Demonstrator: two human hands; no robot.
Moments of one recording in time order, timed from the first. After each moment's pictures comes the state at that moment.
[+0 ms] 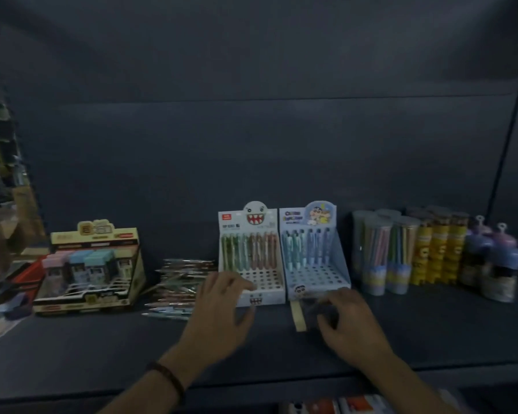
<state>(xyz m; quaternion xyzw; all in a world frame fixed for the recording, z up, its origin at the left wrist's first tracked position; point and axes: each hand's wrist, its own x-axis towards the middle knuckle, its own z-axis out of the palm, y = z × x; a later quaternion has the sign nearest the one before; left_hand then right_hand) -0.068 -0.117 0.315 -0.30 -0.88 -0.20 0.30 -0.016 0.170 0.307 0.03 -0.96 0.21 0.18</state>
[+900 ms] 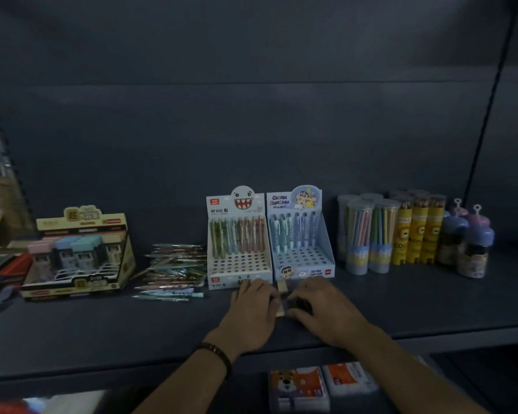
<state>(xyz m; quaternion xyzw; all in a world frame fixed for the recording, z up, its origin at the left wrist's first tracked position) -0.061 -0.039 0.280 -0.29 -0.93 -0.21 0.07 -0.020 0.170 0.293 0.17 -0.96 0.14 0.16</state>
